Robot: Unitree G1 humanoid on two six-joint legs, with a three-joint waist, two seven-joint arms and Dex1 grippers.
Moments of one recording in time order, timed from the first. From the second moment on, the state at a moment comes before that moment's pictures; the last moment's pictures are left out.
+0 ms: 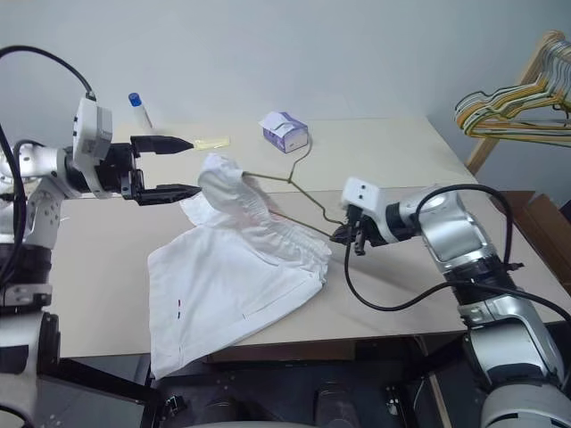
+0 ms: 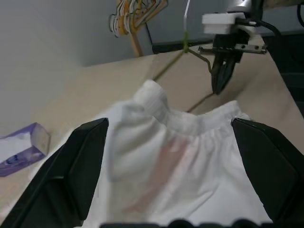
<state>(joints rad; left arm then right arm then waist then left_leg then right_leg) -0.83 0.79 0.03 0.37 -0.41 0.21 -1.41 -0.77 -0.73 0.35 0.15 0.11 0.57 1.22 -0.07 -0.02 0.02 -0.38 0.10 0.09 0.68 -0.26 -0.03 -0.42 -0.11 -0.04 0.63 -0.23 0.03</state>
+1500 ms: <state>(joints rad) -1.21 0.67 -0.40 1.07 -0.18 -0.16 -1.61 -0.85 -0.62 0.45 0.20 -0.04 0.42 1.17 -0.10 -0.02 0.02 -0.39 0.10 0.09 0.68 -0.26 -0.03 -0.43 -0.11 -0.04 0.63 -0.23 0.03</state>
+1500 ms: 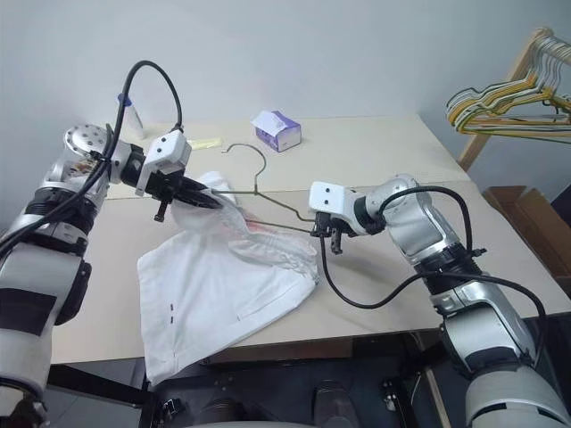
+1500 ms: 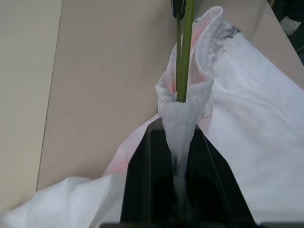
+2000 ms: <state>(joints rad) -1.33 0.66 -0.23 1.19 -0.05 -0.20 -1.54 -0.90 -0.69 0.16 0.18 0.09 0.61 1.10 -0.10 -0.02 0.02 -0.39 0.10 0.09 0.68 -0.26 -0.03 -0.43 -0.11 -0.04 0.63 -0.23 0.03</state>
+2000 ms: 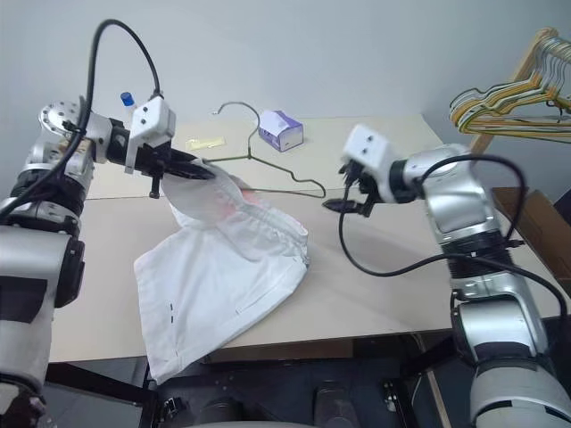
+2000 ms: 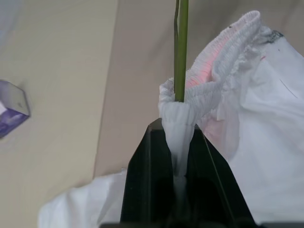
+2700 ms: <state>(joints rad) -1.34 0.66 -0.15 1.20 0.02 -0.21 -1.54 -0.41 -0.40 0.03 -0.24 0.38 1.08 0.75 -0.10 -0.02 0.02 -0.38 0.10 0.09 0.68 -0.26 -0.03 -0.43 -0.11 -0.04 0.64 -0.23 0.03</state>
